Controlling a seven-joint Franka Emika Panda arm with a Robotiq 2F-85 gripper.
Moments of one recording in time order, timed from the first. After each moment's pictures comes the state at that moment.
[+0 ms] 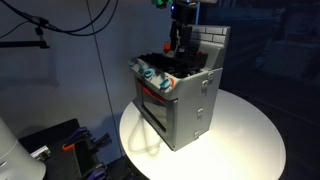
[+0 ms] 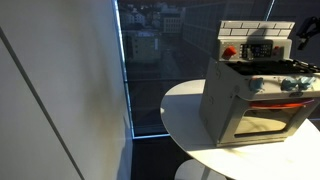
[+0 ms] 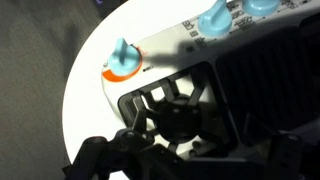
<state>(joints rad) -0.10 0.10 -0.11 -1.83 0.12 1.81 0.28</state>
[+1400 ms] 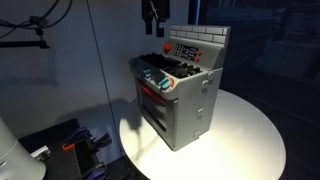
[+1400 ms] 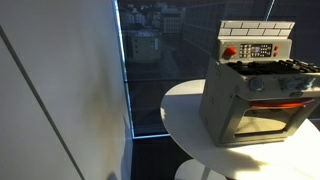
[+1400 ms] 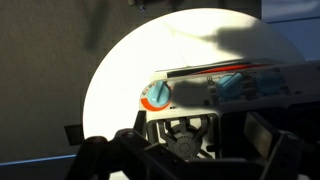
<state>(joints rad) -0.08 -0.27 -0.08 -2.10 -0.03 1.78 0.13</state>
